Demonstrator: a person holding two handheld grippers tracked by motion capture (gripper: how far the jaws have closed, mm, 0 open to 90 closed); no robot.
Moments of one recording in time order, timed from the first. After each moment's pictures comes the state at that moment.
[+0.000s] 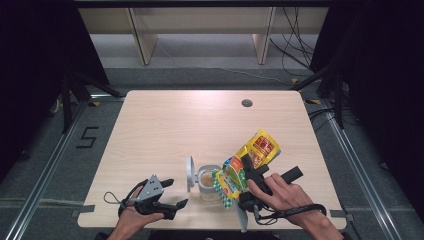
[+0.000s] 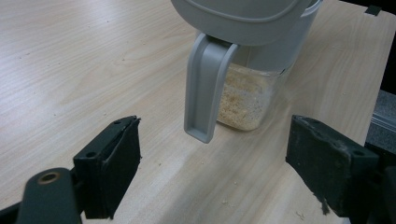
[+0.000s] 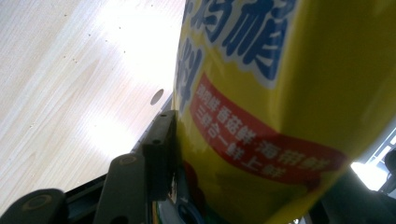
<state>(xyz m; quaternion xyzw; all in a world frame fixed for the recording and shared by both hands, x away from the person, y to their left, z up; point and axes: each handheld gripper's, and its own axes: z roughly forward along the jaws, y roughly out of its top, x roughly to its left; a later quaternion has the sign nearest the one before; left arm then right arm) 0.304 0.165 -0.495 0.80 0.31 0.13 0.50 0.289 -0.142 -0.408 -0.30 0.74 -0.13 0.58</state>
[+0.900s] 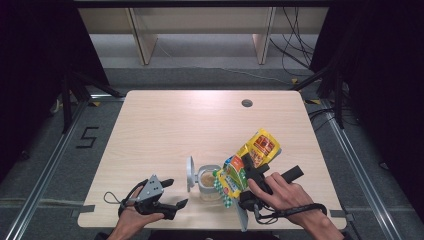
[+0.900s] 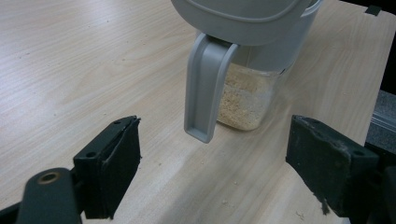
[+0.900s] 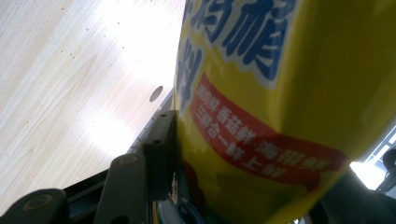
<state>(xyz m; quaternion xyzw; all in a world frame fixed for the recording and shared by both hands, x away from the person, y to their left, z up) 0.305 0.166 -0.494 0.80 0.30 0.13 0.50 0.290 -0.143 -0.407 -0.29 0.75 -0.13 0.59</state>
